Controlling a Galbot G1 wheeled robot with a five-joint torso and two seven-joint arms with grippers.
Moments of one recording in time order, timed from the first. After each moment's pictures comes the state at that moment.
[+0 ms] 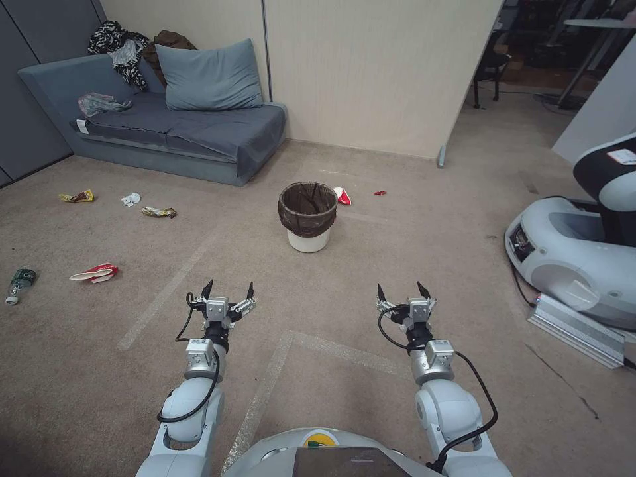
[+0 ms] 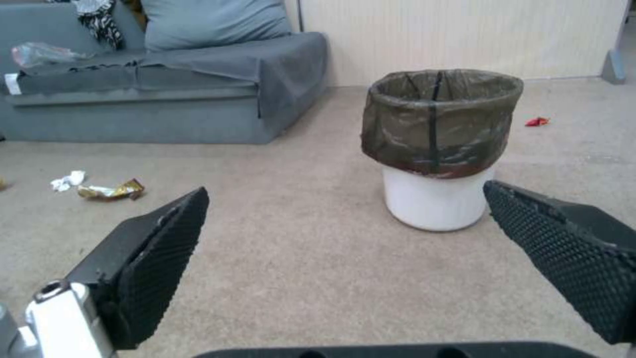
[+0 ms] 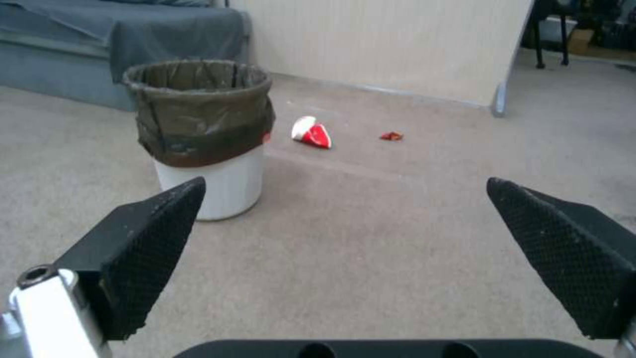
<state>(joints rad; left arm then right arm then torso) 1.55 -1.50 -0.55 -2.00 0.00 0.00 0.00 -1.55 1.50 0.55 2.00 0.00 0.00 0.00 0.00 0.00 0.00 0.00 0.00</state>
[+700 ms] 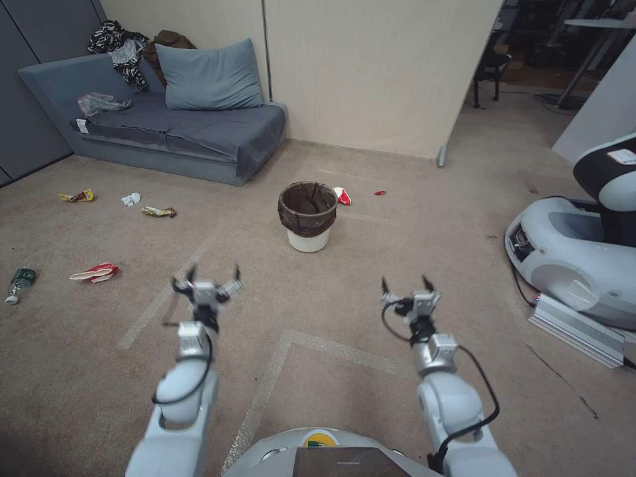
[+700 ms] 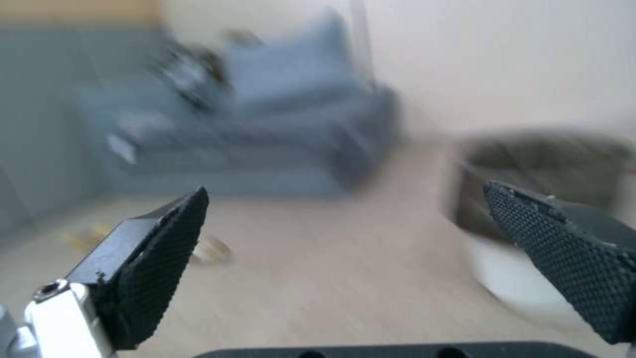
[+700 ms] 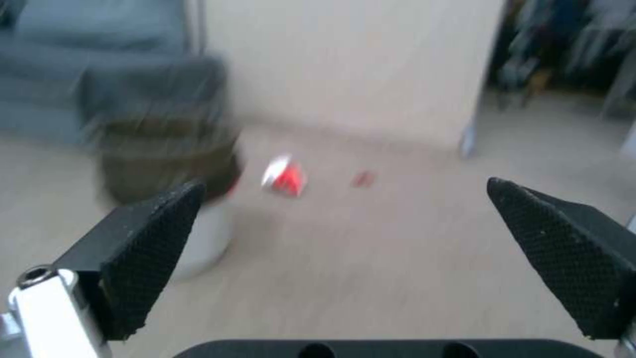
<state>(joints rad) 1.41 -1.47 -0.60 -2.05 0.06 0.04 -0.15 -1.45 1.47 0.58 1.99 0.02 0.04 0.05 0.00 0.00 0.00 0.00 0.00</state>
